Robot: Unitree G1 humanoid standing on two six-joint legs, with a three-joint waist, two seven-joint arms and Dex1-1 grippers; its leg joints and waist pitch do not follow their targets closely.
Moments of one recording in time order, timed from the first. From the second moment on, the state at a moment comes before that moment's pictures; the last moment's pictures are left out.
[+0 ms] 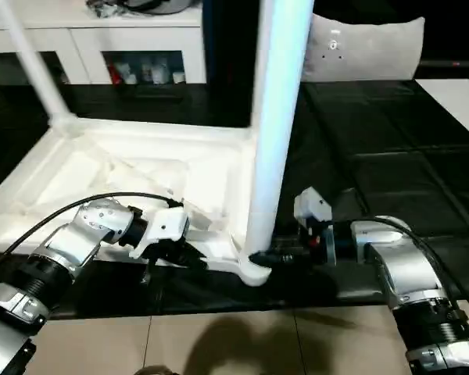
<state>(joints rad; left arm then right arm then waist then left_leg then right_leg) -0.62 0.40 -0.45 0.57 0.02 -0.09 -1.40 -0.35 -0.57 0.16 0.25 0.32 0.25 1.41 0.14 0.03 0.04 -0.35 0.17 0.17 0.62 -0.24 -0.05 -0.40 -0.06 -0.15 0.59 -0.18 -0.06</state>
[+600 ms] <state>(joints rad) -0.59 0.34 -0.38 0.53 0.00 0.13 -1.27 -0.31 -0.49 0.08 0.19 0.32 0.39 1.19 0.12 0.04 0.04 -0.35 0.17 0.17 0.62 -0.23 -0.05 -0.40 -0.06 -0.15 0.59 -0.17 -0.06</state>
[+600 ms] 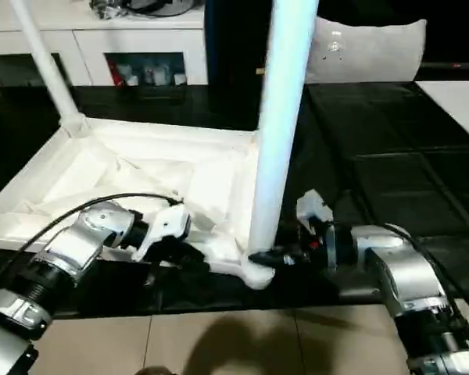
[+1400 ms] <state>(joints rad) -0.64 0.15 -0.33 0.56 0.10 0.29 -0.83 -0.41 -0.25 -0.03 0.30 0.18 0.37 0.59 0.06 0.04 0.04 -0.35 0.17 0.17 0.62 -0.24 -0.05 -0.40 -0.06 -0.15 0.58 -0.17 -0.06</state>
